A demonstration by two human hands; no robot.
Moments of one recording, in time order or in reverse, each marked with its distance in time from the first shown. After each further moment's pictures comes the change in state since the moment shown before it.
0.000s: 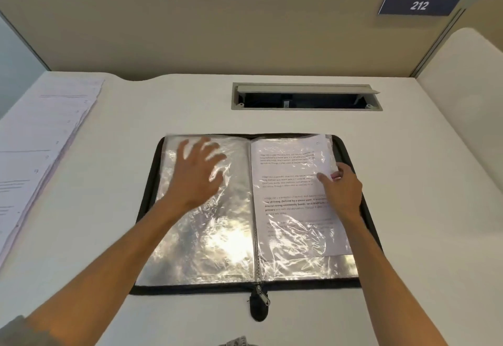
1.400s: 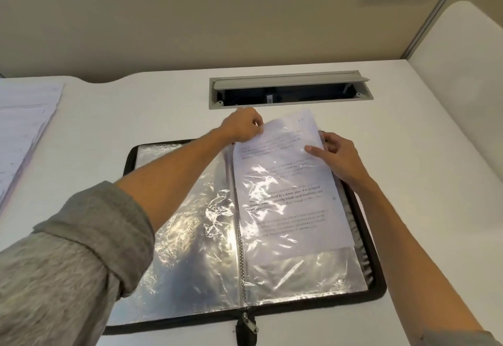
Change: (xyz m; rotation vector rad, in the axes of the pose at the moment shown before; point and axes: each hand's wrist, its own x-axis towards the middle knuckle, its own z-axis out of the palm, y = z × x) left_hand 0.201 0.061 0.067 -0.432 -0.496 -0.136; right_hand 0.074 -0.026 -0.031 0.316 -0.381 -0.102
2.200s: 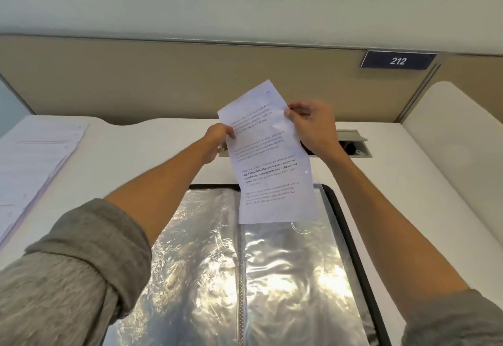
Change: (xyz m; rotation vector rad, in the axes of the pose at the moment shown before) left_hand 0.013 -0.042 -0.086 -1.063 0.230 -0.391; right_hand 0.081 -0.166 0.039 -0.148 0.215 -0.528
